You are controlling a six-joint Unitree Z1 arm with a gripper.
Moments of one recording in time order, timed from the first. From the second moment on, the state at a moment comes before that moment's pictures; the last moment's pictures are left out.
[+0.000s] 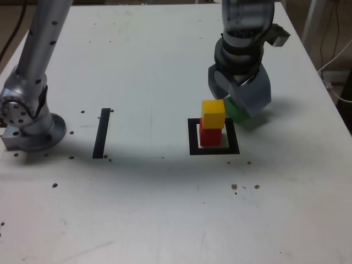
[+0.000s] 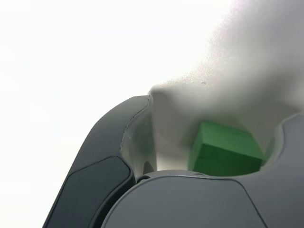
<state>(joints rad) 0.05 2.13 -1.51 0.90 0.31 0.94</state>
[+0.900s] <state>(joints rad) 0.03 2.09 -1.49 0.85 0.32 0.91</state>
